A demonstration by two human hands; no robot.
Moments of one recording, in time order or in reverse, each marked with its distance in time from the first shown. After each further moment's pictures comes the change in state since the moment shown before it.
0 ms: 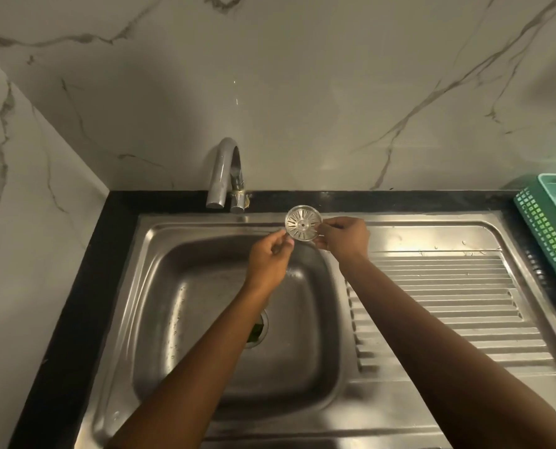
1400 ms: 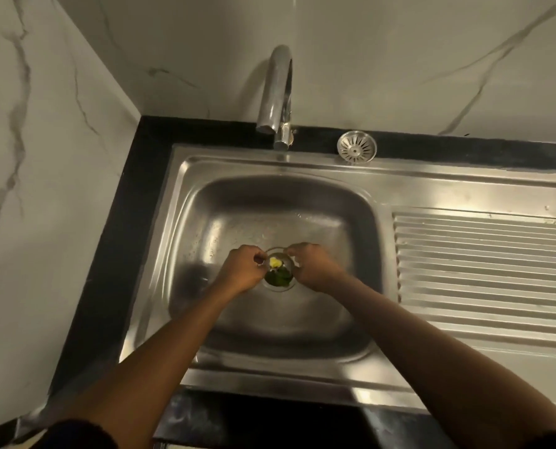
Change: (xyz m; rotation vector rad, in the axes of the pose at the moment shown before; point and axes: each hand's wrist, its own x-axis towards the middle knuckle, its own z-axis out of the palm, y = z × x) left_hand -0.031 -0.131 -0.118 0.719 -0.143 -0.196; right_hand -0.086 0.110 0.097 -0.873 -0.789 -0.285
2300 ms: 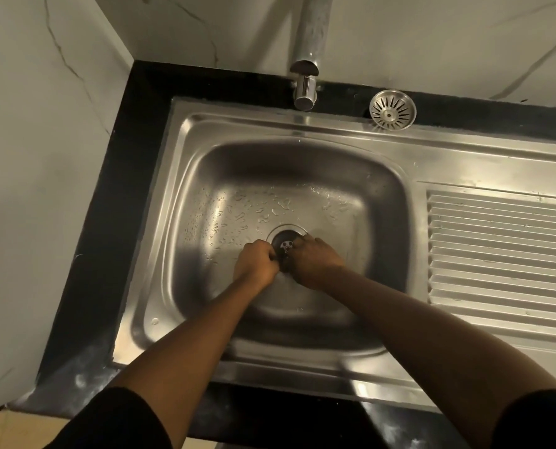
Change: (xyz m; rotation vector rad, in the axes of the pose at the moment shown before) left_hand 0.012 -0.032 0.055 0.061 0.070 -0.139; right_hand 0.037 0.021 0.073 -0.608 -0.063 -0.182
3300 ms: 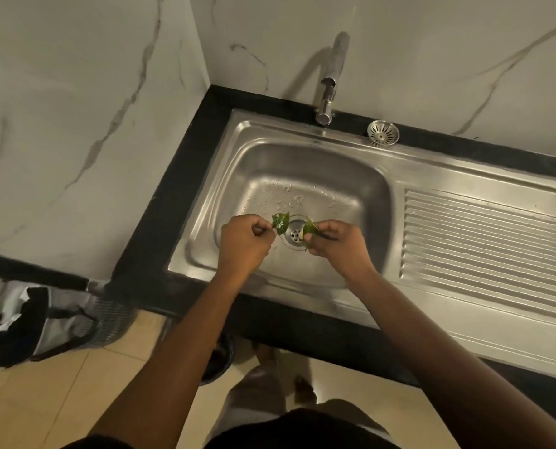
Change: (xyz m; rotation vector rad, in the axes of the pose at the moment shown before) left_hand -0.186 -0.007 -0.087 -0.611 0.379 0.174; right_hand -0.174 -0.062 -0.081 1.465 0.416 0.213
